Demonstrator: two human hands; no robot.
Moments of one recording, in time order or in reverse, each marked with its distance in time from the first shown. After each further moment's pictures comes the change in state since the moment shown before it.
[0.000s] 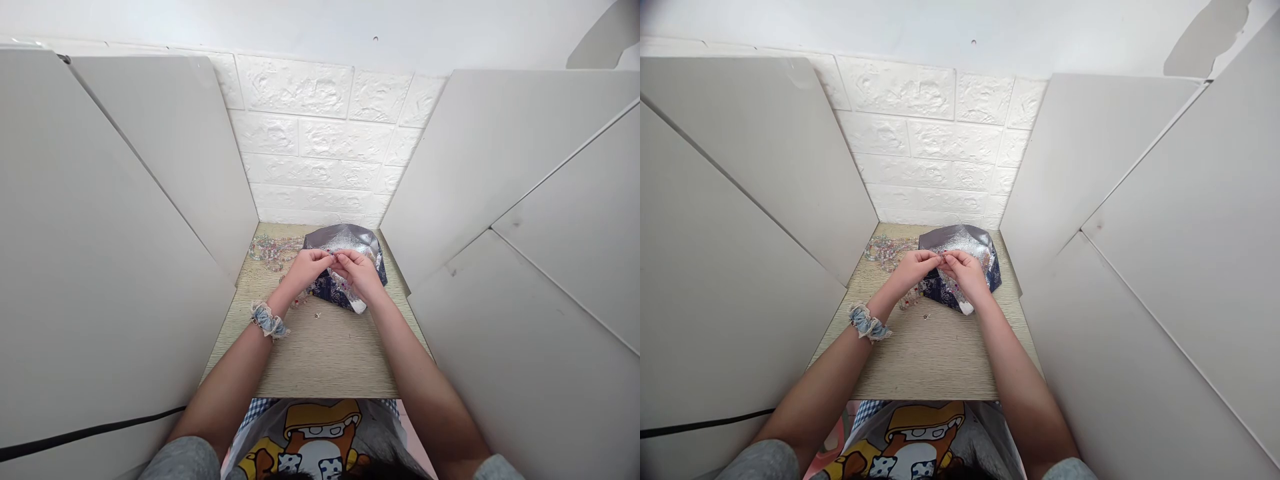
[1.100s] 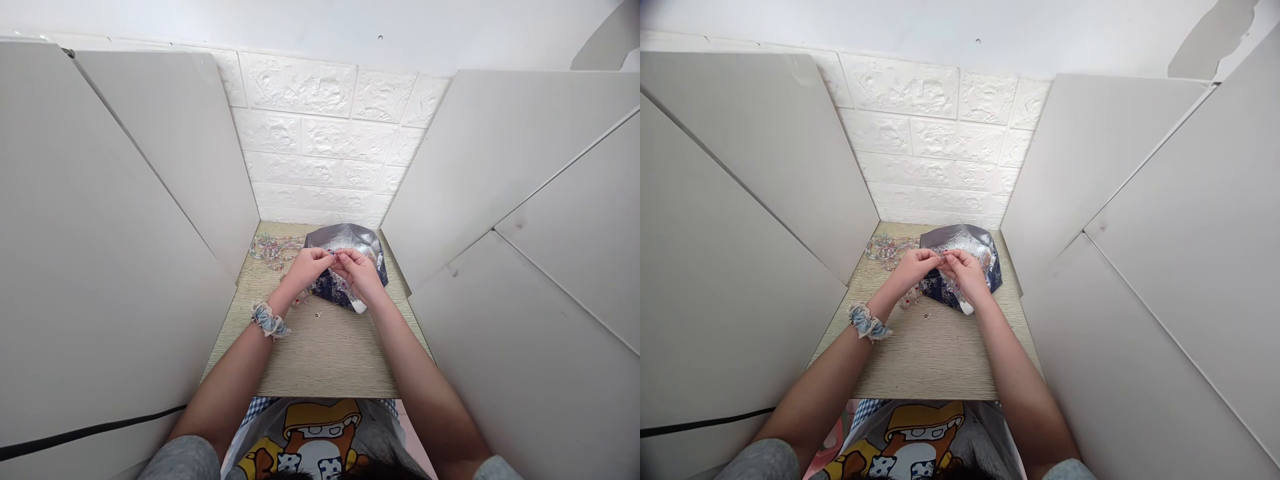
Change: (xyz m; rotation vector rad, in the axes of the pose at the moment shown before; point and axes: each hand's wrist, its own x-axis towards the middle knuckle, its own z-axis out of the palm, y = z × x) left_hand 0.000 0.001 0.000 0.039 0.037 0.004; right_hand -0.002 0.002 0.000 0.042 -0.043 -0.028
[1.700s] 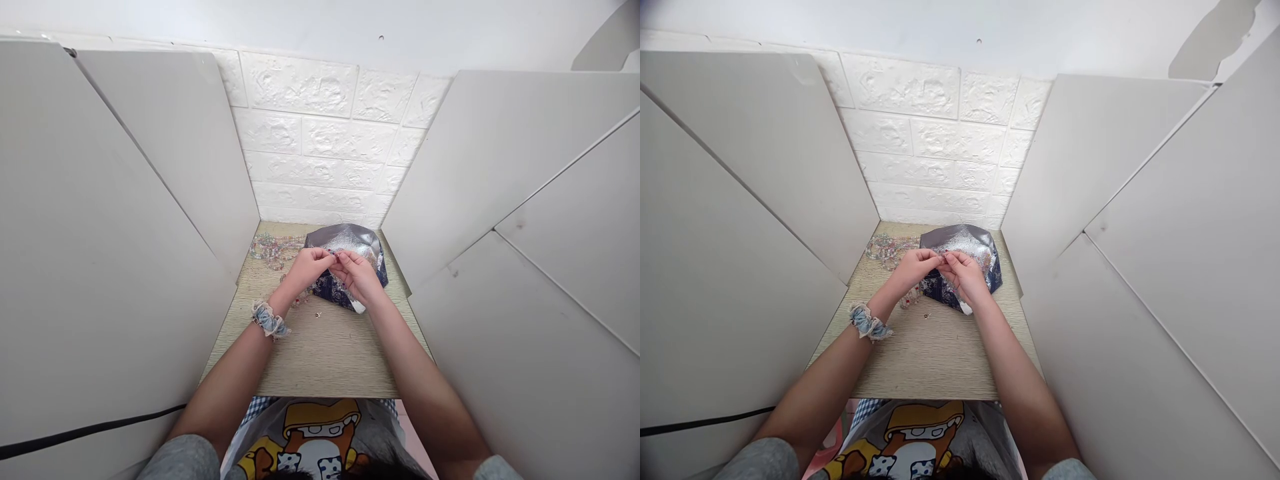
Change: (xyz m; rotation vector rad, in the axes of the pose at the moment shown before) left_hand 0.000 -0.001 0.001 -0.043 -0.001 0.007; right_hand 0.001 0.003 0.001 0.087 0.006 0.060
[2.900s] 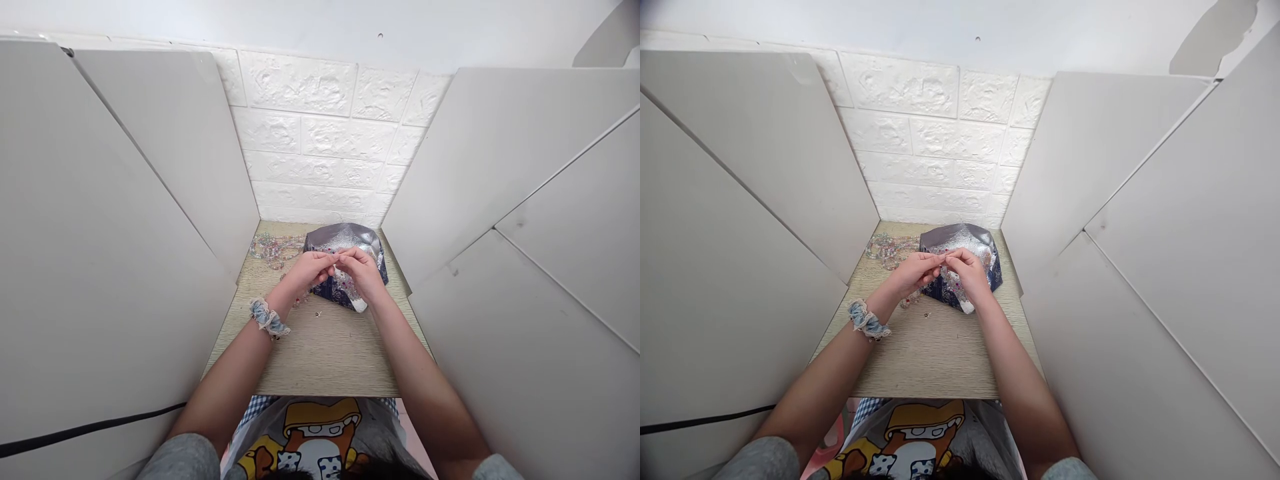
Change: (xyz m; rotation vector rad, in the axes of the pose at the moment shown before) left_hand -0.006 0.005 0.000 -0.328 -0.208 -0.231; right_hand -0.003 -0.007 -0.003 -0.248 0.017 -0.193
